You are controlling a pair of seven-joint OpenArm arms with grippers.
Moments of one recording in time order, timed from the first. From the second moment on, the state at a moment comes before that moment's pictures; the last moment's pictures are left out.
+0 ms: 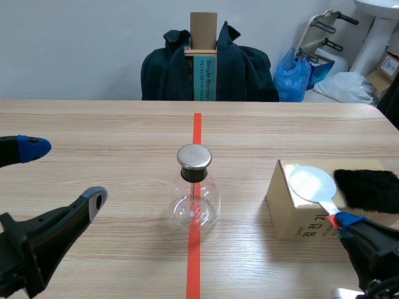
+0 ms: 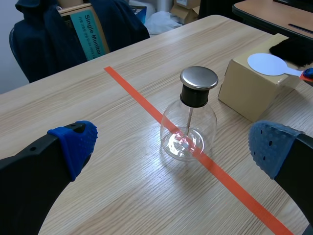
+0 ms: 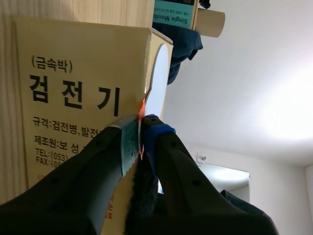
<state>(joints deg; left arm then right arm) 47.9 -32.3 -9.0 119.7 -18.6 -26.8 -10.7 -34.4 29.9 -4.4 78.9 -67.6 -38.5 21.9</state>
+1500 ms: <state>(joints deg) -1.8 -30.5 27.7 61.7 -4.8 -39.9 -23.6 -36.3 30.0 14.9 115.3 -45.0 -38.3 24.5</state>
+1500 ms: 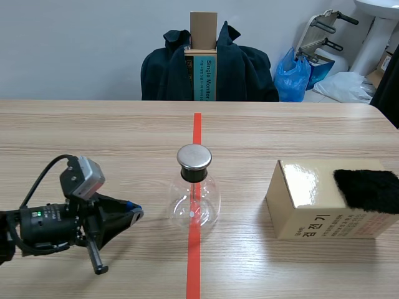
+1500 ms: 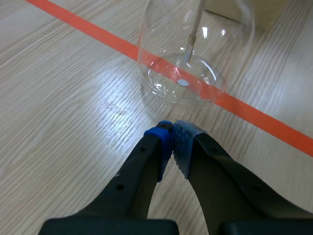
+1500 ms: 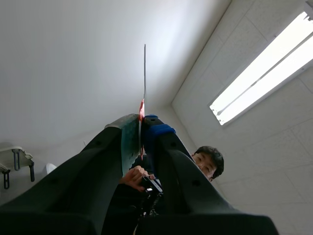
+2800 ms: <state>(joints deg) -3.8 -24.8 29.0 54.7 -0.3 -37.1 -32.6 -21.1 30.0 -21.4 105.6 -57.4 -35.6 15.3</state>
